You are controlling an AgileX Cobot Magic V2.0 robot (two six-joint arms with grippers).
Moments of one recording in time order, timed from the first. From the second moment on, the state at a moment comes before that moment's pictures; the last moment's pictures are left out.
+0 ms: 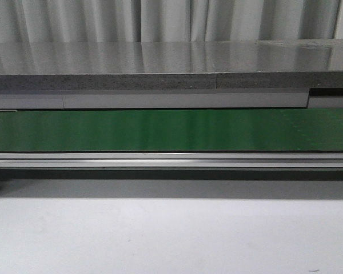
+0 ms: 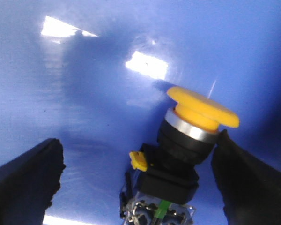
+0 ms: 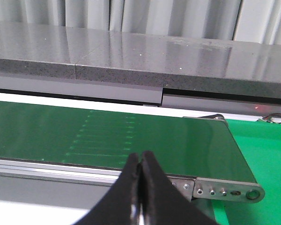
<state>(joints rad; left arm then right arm) 0.37 1.93 -1.25 -0.20 0.80 0.26 0.02 -0.01 0.03 -0.03 0.08 0.02</state>
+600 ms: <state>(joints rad) 0.37 1.94 -1.25 -0.20 0.79 0.26 0.02 -0.01 0.03 -0.03 0.08 0.02</state>
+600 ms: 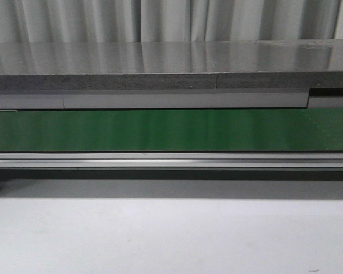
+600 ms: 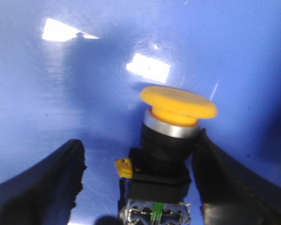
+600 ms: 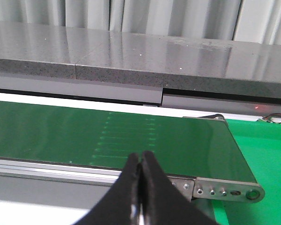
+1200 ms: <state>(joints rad) 0.37 1.94 -1.35 -0.21 0.91 0.27 0.02 -0.01 0.03 -0.03 0.08 0.02</state>
